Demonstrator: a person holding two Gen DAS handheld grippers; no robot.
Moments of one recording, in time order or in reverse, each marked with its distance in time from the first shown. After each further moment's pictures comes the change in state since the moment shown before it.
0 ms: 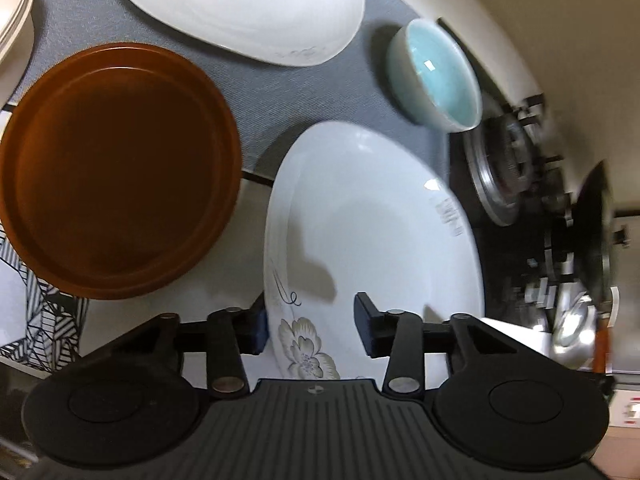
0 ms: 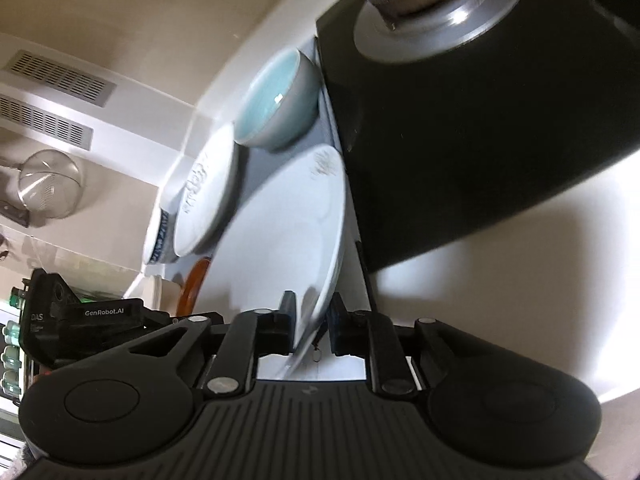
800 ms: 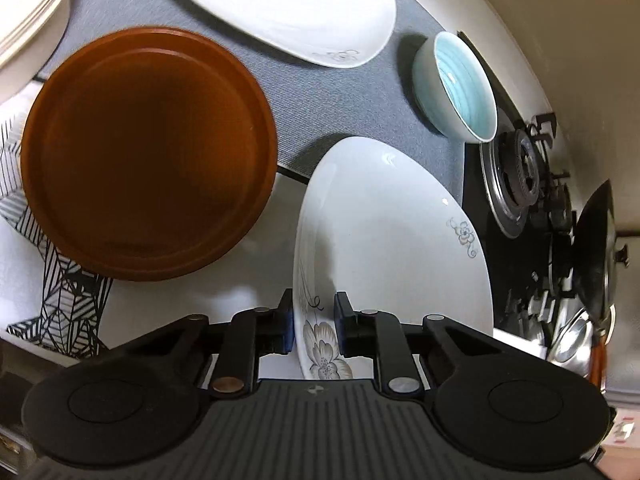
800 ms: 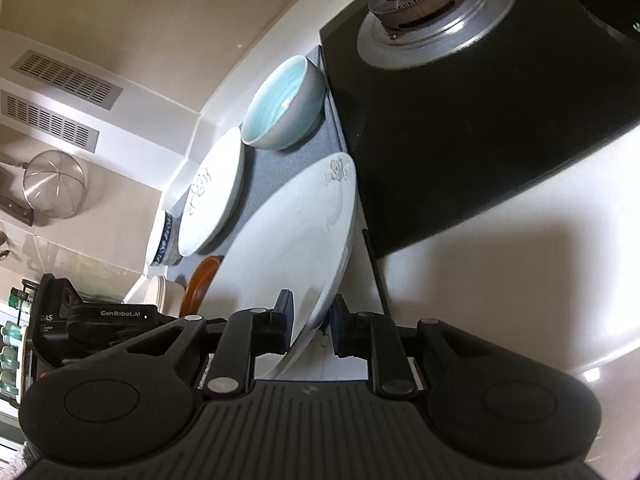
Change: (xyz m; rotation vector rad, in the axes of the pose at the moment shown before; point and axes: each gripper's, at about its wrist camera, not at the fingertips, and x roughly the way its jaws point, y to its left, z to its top) left arm 0.001 0.011 -0.002 -0.067 -0.007 0.014; right arm -0.012 0.007 -0.015 -0.013 -0.036 -0.005
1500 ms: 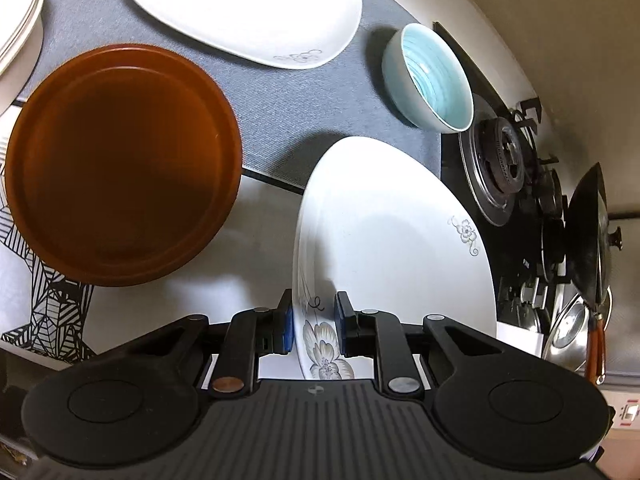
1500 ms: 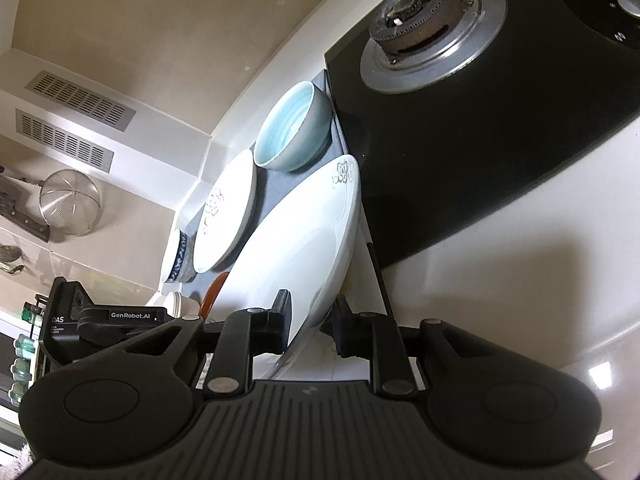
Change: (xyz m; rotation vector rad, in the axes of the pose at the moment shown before) left arm 0.000 -0.018 0.000 0.061 0.001 -0.006; right arm -0.019 -0.007 -0.003 0.027 -0.056 0.044
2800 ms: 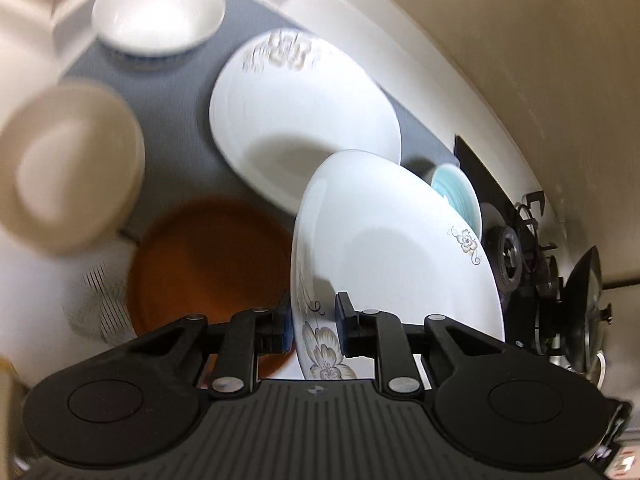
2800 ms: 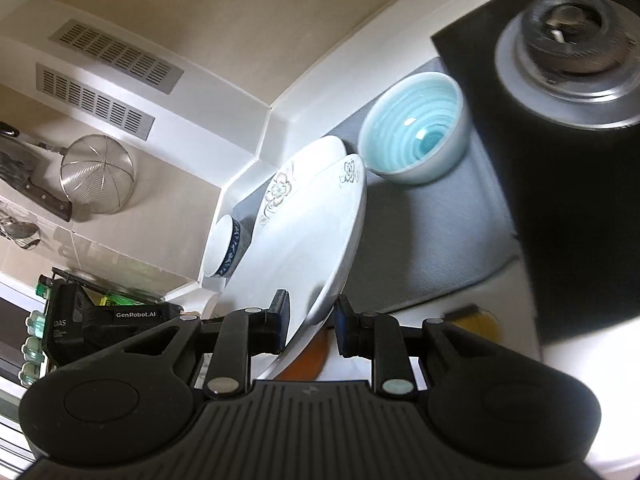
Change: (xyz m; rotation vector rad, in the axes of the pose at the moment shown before) left arm -0.093 0.038 0.057 -0.041 -0.190 0.041; right arm 0.082 0.103 0.046 -0.103 0.115 0.072
